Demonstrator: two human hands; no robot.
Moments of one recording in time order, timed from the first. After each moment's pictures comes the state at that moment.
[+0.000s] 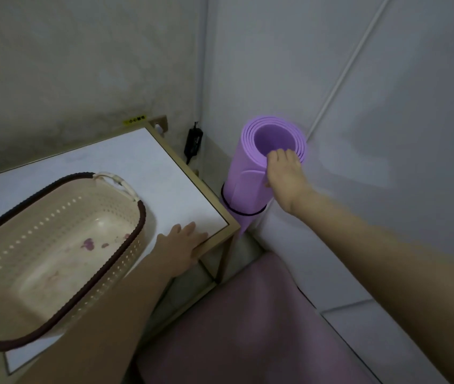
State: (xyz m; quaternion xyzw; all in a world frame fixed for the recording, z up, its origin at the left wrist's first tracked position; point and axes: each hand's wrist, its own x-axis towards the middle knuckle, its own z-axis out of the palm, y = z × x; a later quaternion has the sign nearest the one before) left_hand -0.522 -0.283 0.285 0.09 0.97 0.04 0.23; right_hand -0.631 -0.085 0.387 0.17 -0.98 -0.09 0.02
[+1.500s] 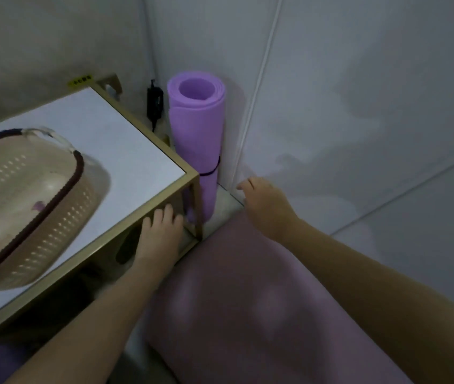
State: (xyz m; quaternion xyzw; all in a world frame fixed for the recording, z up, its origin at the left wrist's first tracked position) left_hand -0.442 -0.204 0.256 0.08 0.99 -0.08 0.08; right_hand -0.503 0.009 0.293 0.23 -0.97 0.05 0.03
